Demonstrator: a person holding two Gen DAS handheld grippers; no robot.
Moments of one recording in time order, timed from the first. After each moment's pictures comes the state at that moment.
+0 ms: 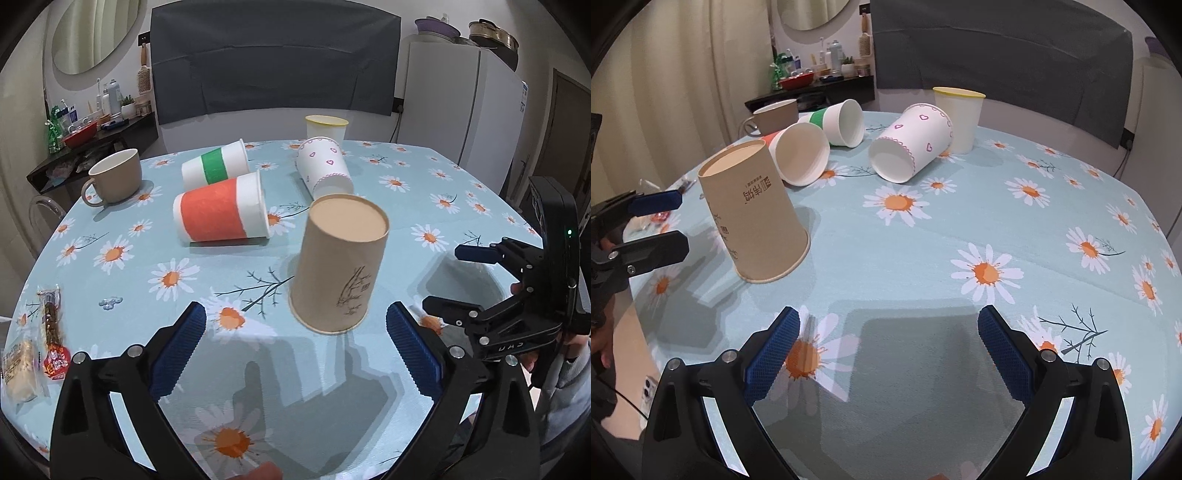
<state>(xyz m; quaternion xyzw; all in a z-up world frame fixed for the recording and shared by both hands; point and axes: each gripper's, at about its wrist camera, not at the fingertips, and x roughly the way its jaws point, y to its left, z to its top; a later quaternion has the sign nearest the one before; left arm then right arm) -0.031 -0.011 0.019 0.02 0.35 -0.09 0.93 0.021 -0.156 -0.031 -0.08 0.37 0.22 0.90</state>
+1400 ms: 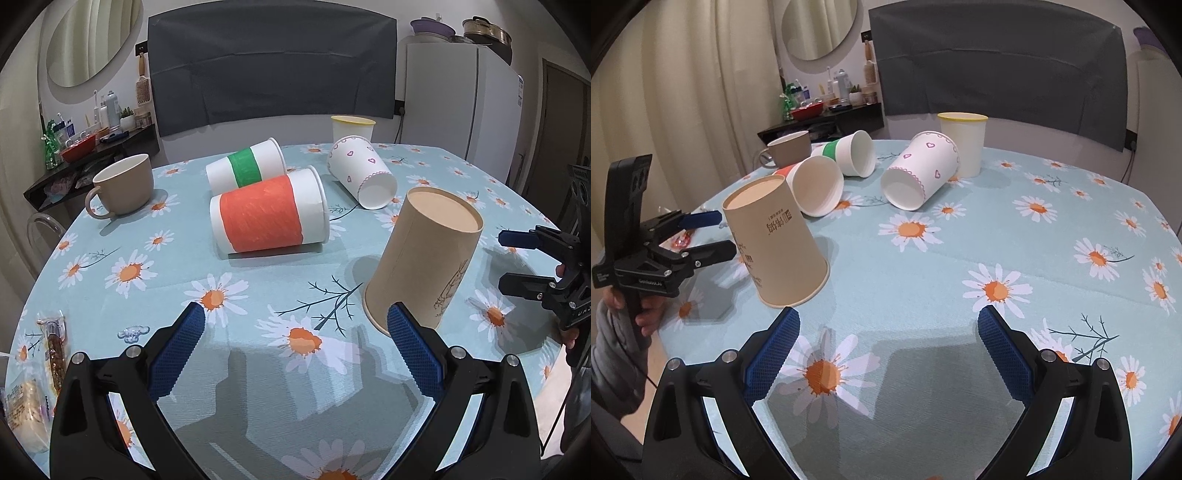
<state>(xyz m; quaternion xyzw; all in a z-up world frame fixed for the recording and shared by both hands) -0.002 0.031 -0.002 0.05 0.32 -0.10 0.94 0.017 -0.166 -0.023 -0.03 0.33 0.25 0.91</state>
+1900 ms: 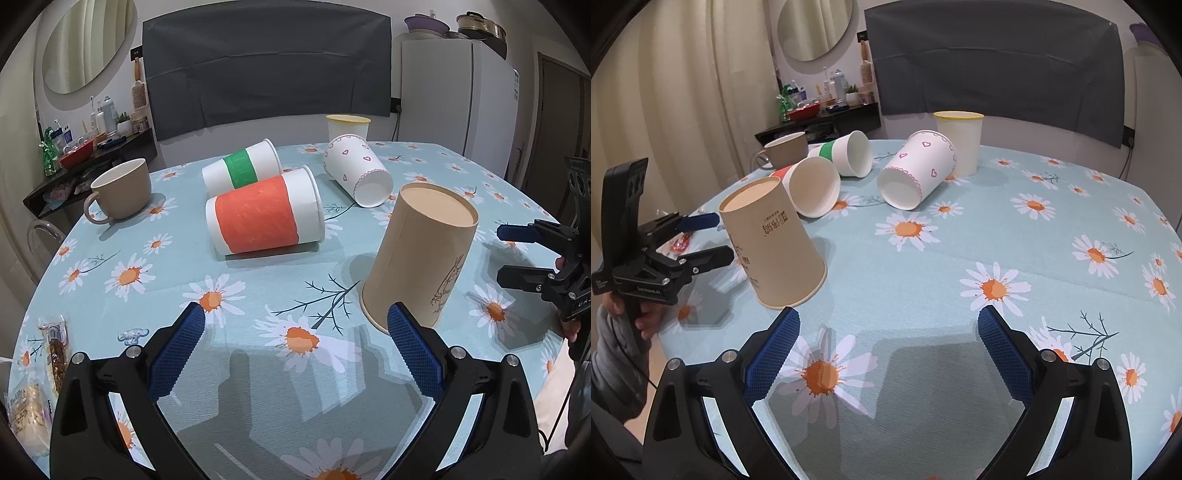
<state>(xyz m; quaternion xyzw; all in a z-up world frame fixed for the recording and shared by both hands) -0.005 0.029 -0.001 0.06 0.32 -0.11 0.94 0.018 -0.168 -0.024 -0.02 0.33 0.25 0.91</state>
